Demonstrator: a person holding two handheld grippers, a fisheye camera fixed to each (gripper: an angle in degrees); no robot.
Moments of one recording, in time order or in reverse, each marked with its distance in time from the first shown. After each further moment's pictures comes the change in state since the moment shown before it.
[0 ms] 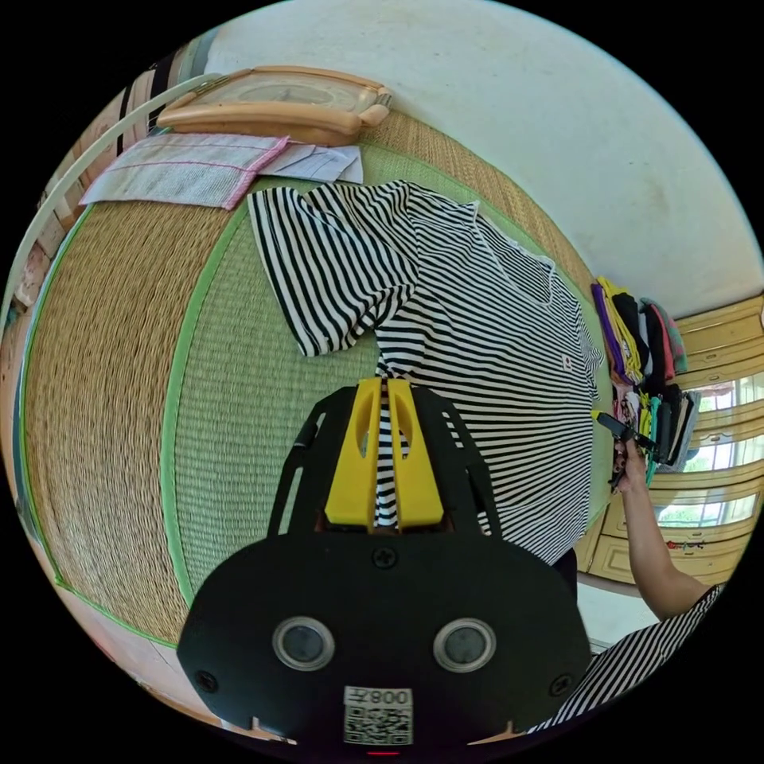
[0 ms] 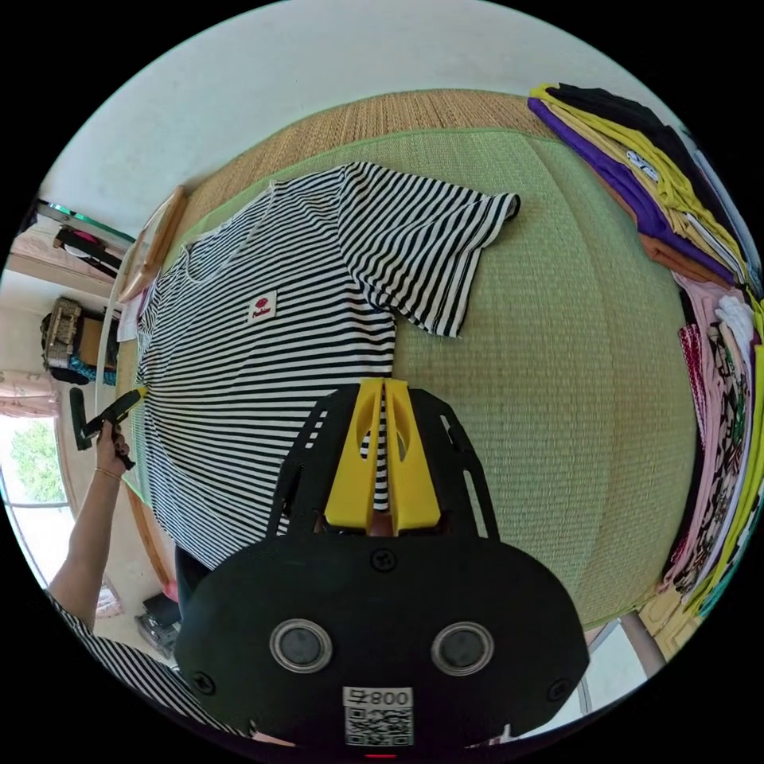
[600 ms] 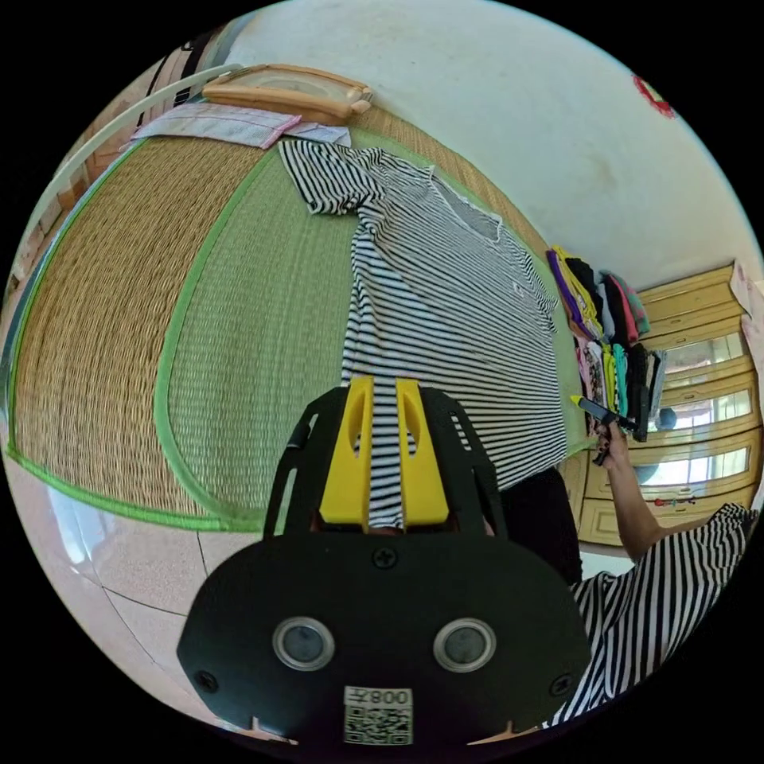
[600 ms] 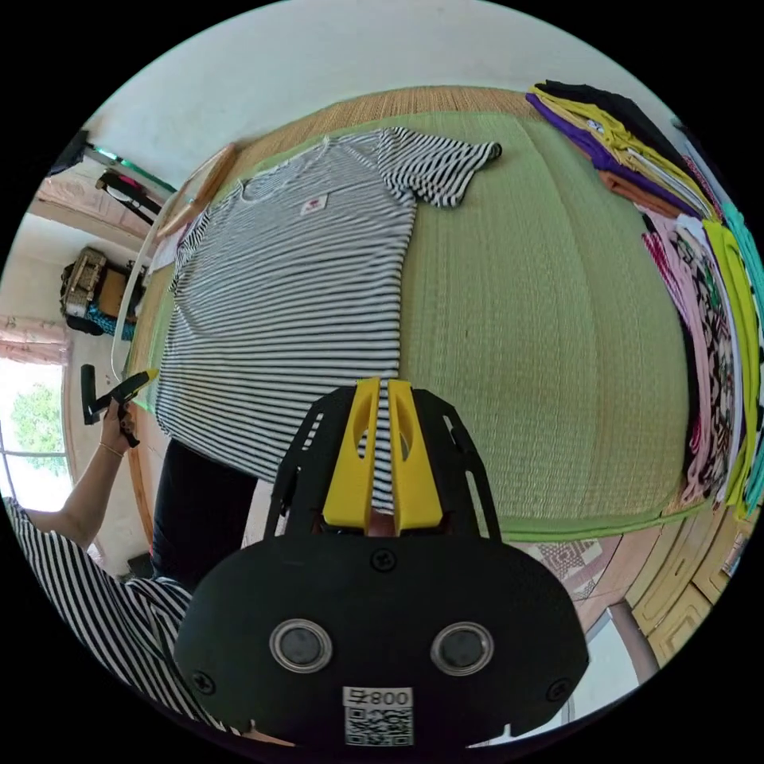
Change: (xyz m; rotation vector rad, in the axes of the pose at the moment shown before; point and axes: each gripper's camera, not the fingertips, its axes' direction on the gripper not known) left arm 0.069 0.098 -0.106 -0.012 0.083 0.020; right arm -0.003 0.131 -0.048 -0.015 -0.035 -0.096
